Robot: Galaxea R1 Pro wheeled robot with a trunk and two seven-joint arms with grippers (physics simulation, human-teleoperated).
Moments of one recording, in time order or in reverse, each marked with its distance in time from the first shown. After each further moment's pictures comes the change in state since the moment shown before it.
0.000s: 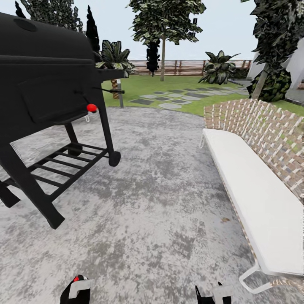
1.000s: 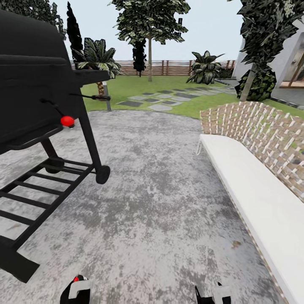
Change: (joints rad) left arm 0.000 0.000 0.000 0.002 0.000 0.001 0.001; right arm 0.000 0.000 0.003 0.001 0.003 0.002 0.002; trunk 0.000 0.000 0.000
